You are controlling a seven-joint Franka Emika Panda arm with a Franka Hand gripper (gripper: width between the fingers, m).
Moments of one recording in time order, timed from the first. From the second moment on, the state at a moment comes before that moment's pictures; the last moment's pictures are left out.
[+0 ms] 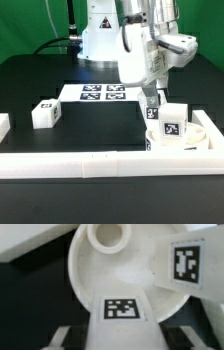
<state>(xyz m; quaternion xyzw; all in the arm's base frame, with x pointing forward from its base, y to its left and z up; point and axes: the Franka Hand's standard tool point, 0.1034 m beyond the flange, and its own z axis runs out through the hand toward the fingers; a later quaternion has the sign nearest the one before) 0.583 0.060 0.073 -0.48 0.87 0.02 0.13</state>
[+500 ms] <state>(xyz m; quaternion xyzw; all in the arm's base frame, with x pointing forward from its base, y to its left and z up) 0.582 0.056 0.074 -0.29 0.94 0.06 0.15</state>
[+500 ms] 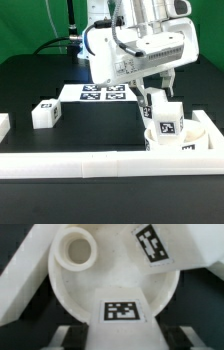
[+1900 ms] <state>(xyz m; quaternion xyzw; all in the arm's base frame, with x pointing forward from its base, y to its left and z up) 0.585 0.030 0.131 -0.31 0.93 0.04 0.20</state>
